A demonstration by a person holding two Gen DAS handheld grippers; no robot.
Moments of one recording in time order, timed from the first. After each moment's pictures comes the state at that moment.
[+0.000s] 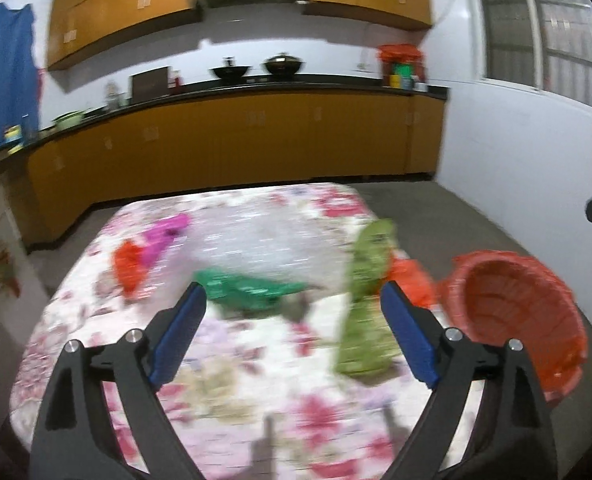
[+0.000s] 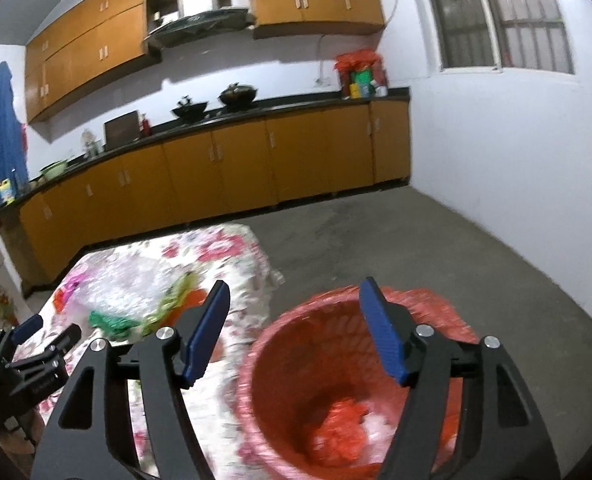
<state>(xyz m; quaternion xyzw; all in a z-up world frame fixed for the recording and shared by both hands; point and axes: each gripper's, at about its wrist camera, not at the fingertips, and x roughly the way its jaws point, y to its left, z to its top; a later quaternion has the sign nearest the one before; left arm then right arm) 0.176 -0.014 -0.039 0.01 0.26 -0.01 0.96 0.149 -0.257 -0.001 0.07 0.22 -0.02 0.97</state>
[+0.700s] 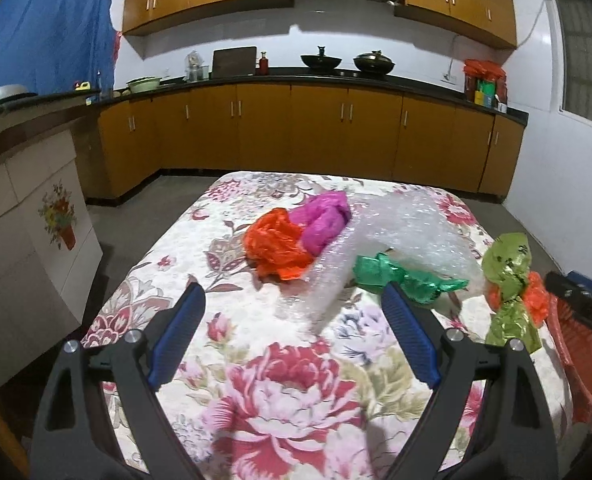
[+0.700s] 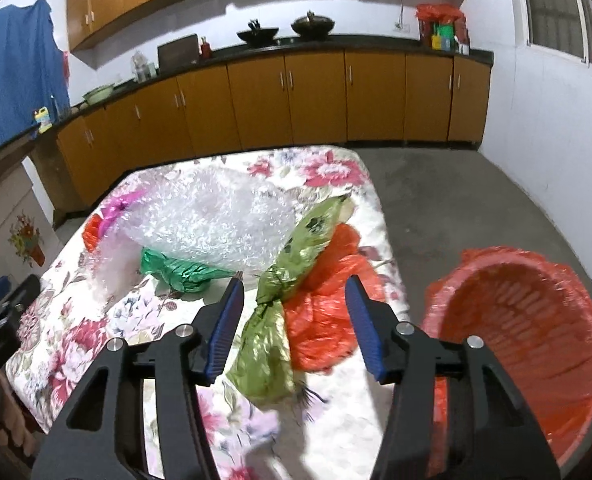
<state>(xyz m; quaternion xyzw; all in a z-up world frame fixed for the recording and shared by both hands) 0.168 0.120 -0.056 -0.04 0.27 0.10 0.96 0.232 -0.112 -0.063 0.02 0.33 0.07 0.94</state>
